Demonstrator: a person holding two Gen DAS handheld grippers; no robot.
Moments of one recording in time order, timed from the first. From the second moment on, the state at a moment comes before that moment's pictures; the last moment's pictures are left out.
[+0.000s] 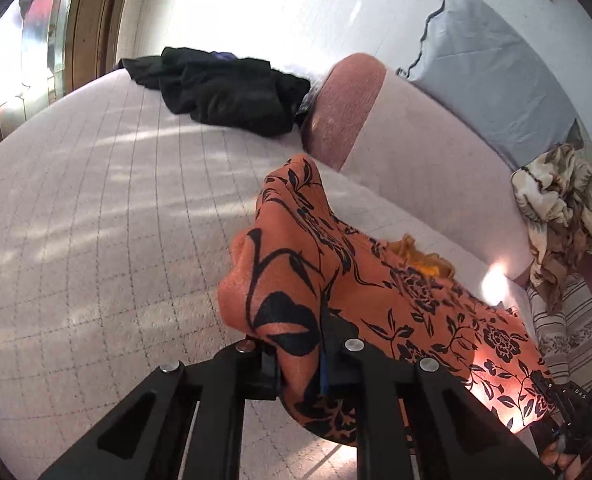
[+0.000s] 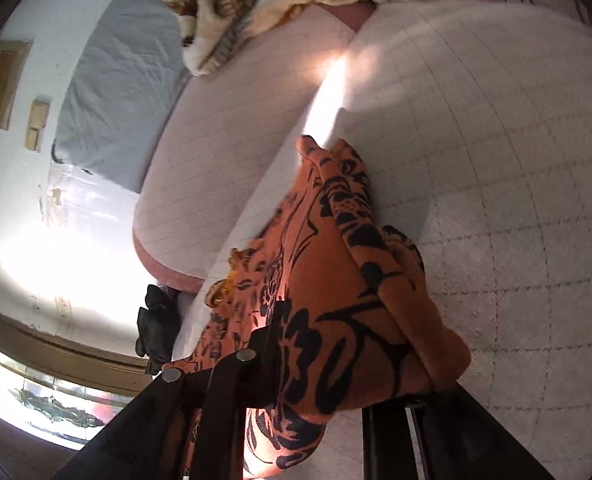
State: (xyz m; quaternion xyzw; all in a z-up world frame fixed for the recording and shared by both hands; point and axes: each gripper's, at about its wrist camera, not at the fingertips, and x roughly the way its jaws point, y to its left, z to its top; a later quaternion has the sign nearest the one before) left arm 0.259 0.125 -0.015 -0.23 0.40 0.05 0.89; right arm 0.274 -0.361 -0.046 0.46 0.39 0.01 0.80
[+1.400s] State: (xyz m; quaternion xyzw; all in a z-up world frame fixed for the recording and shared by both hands) left arm 0.156 0.099 -0.059 -0.13 0.45 0.02 0.88; right arm 0.245 -0.408 -0.053 0.42 0.47 0.08 0.77
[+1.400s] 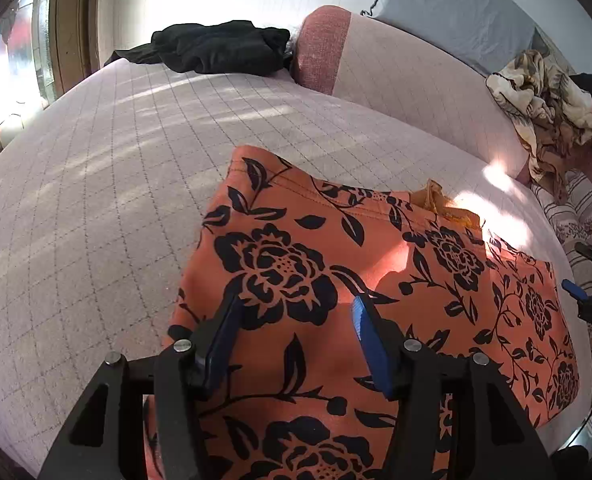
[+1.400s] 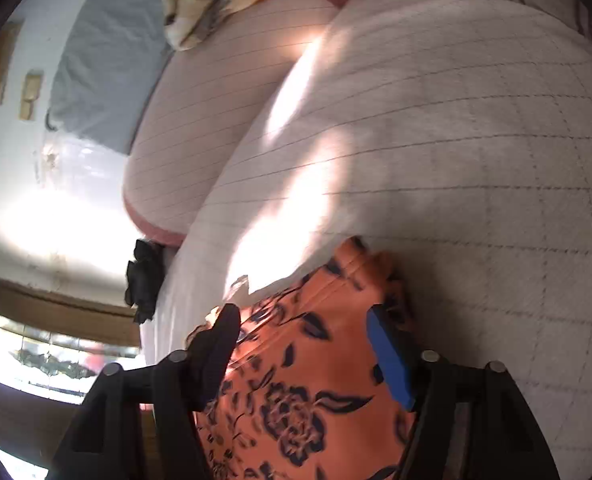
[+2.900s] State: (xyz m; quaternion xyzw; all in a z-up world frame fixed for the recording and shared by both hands) left arm 0.115 0.048 -0.082 -0.01 0.45 0.01 0.90; right arm 0.104 -0.397 -0.006 0.38 0.44 0.07 0.81
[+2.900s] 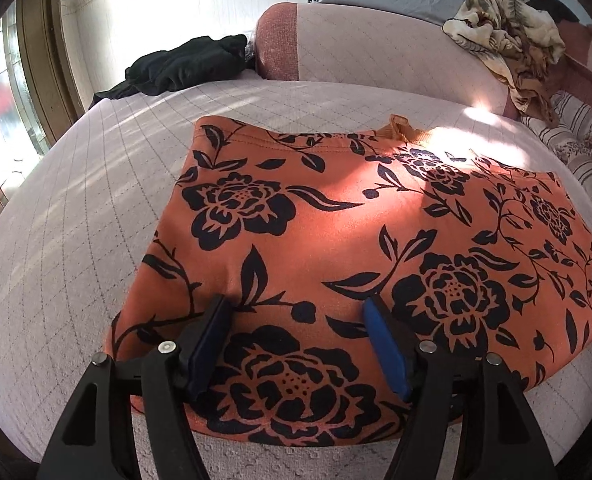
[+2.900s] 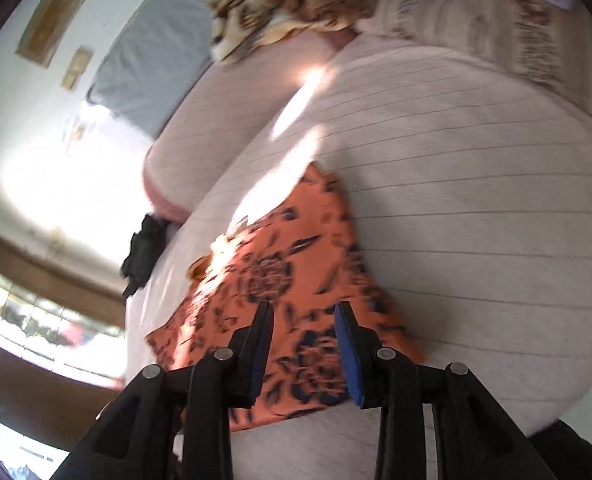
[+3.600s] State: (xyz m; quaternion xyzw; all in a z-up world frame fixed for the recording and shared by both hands) left arm 0.114 0.051 -0.085 -0.02 0.43 -0.01 0.90; right arm 0.246 -0.360 -0.059 0.46 0.46 0.18 0.73
